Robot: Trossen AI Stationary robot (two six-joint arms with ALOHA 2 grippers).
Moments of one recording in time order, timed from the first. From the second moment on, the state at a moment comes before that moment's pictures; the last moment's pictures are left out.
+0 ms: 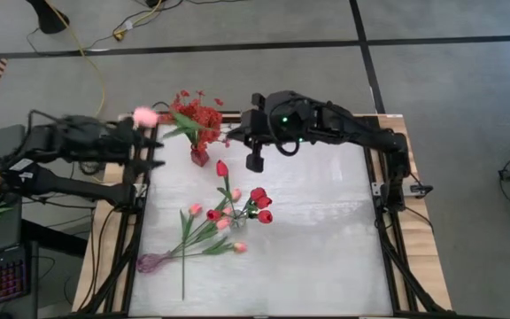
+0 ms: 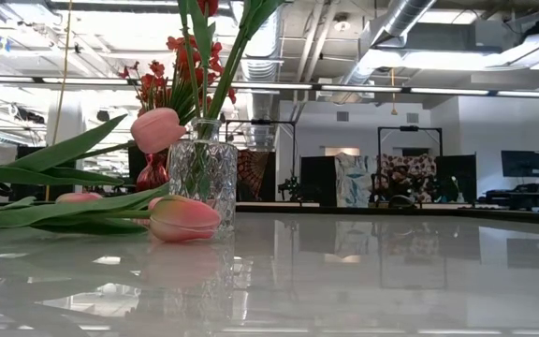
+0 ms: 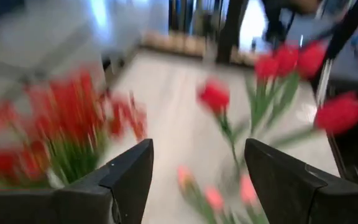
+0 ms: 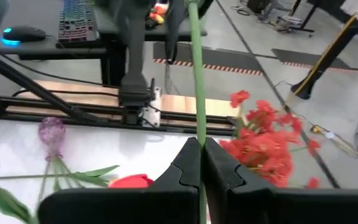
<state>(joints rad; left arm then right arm) 0.07 0.76 1.38 -1.06 -0.12 -0.15 -0.06 1.90 2.33 -0.82 0.10 -0.18</state>
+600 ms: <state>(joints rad) -0.14 0.73 0.95 -1.18 0.22 -0.51 -0.06 1.82 2.33 -0.95 0.16 -0.15</state>
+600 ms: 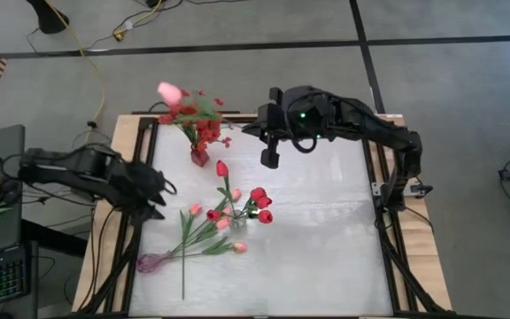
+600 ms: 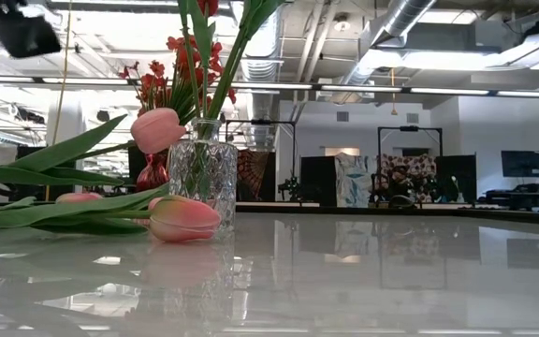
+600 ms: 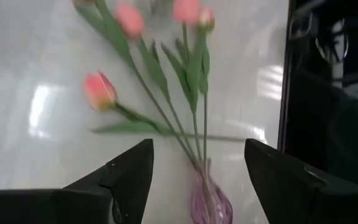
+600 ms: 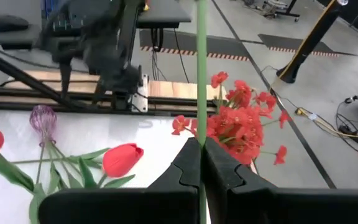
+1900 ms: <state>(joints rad) -0.73 1.22 0.65 -0.74 0.13 -1.08 -0.09 1.24 1.20 -0.13 0.15 -0.01</state>
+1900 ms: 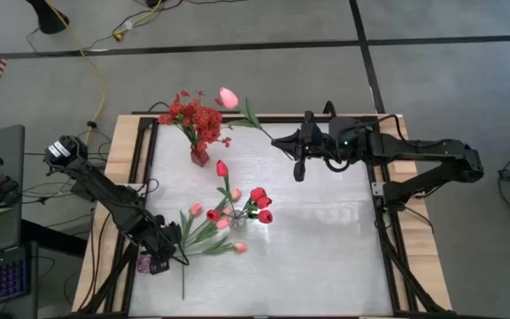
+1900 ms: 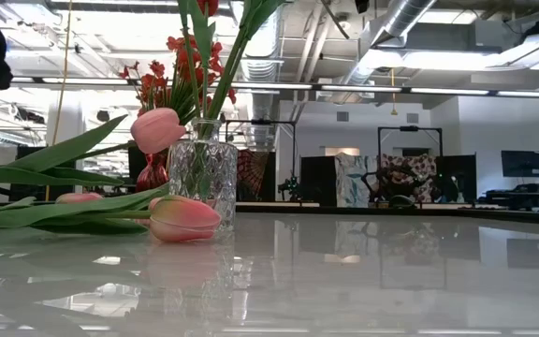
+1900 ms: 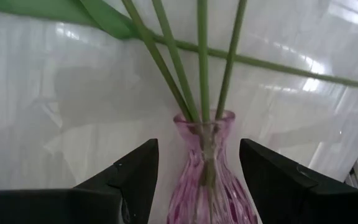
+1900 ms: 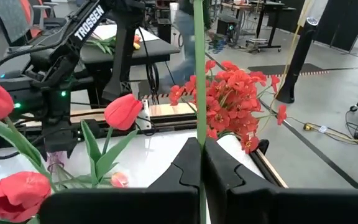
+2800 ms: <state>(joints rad) -0.81 1.41 0.66 -0.70 0.09 -1.07 -0.09 1.24 1.20 -0.13 0.15 -0.02</state>
